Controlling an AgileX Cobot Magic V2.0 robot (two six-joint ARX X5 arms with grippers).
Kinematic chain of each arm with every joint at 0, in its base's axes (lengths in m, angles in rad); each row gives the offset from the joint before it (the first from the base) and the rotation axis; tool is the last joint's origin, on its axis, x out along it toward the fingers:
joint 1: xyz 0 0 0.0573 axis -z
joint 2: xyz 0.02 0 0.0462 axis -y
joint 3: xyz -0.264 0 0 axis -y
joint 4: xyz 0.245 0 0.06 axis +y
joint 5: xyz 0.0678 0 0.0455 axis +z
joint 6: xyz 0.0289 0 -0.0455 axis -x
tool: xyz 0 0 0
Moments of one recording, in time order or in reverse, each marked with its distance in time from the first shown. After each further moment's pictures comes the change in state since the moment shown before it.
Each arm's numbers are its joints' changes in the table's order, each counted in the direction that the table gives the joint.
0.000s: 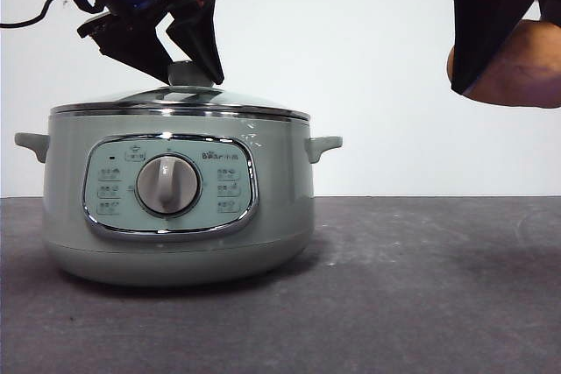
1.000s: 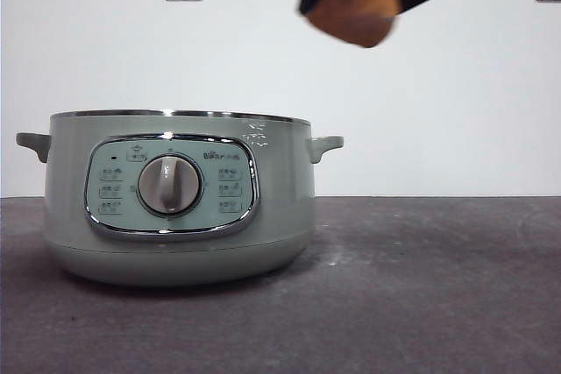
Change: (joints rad) left arm 0.002 0.620 0.188 0.353 0.223 -0.101; right arm -0.081 -0.285 0.323 -0.196 0.214 0.053
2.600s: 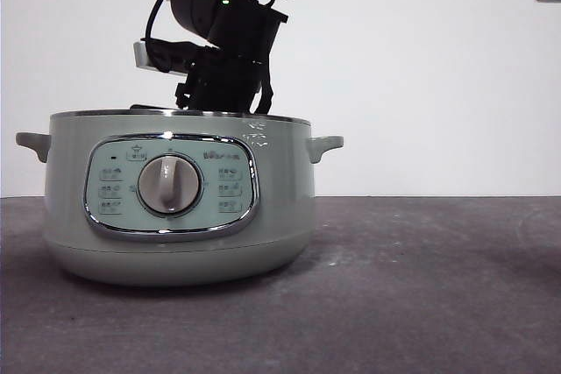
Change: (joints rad) left arm 0.000 0.108 0.000 0.185 0.035 -0.003; right arm -0.128 -0.795 0.568 0.108 -0.035 0.214
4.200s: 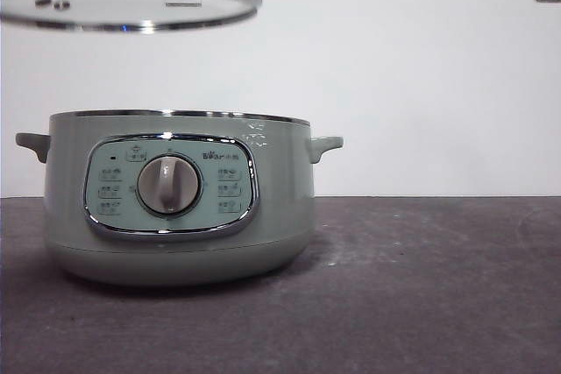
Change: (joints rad) left arm 0.002 -0.328 -0.364 -0.639 -0.140 0.138; right arm 0.053 0.946 0.000 0.511 -0.026 -0.126
